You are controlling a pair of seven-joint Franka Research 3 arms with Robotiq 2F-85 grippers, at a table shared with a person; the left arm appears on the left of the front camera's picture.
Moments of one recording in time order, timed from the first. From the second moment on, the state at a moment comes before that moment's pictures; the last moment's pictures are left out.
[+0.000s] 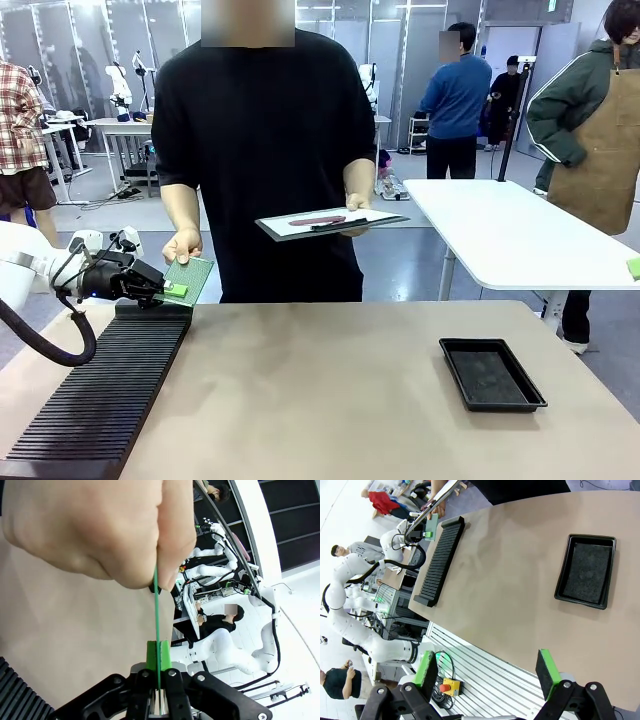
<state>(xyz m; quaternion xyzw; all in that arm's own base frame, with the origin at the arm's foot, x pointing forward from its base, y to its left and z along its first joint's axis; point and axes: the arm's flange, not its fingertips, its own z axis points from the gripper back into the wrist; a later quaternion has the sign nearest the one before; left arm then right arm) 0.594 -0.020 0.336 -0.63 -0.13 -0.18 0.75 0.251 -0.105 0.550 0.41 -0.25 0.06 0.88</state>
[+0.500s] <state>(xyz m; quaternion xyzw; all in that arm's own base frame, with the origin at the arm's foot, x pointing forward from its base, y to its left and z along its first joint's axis) 0.595 -0.018 0.338 -0.63 -0.13 -0.18 0.75 0.251 -0.105 0.550 0.41 -0.25 0.06 0.88</state>
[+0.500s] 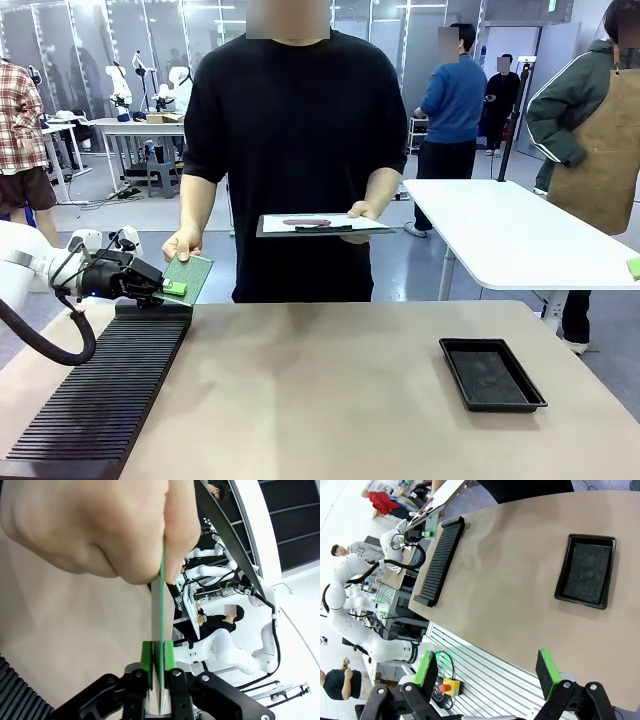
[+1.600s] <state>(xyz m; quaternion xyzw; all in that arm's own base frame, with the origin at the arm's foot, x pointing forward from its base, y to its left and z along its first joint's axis) 0.597 -0.015 0.347 -0.63 -0.13 -0.19 0.74 0.251 -0.105 0.550 0.41 -0.25 0.06 0.88</state>
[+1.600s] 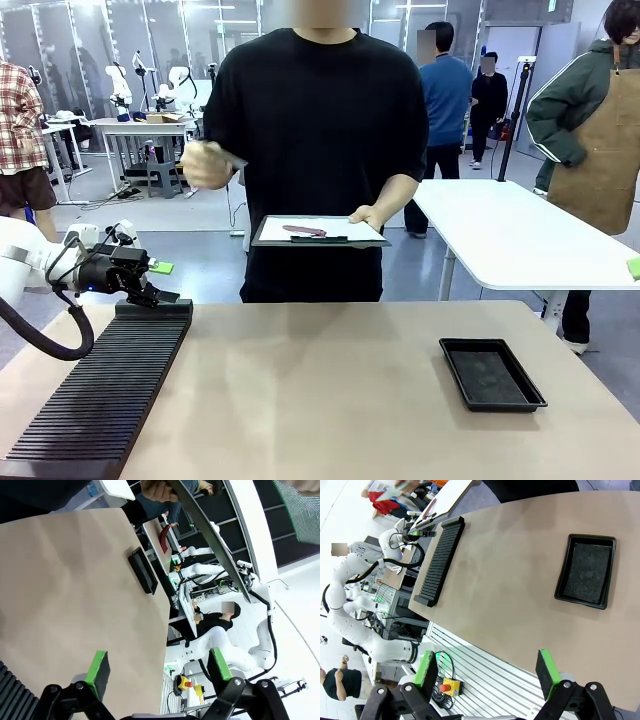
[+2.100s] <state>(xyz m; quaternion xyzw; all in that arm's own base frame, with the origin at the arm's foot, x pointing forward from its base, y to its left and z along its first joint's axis) 0.597 -0.015 0.347 -0.63 -0.13 -0.19 0.74 0.251 -0.105 0.550 0.41 -0.25 0.06 0.88</state>
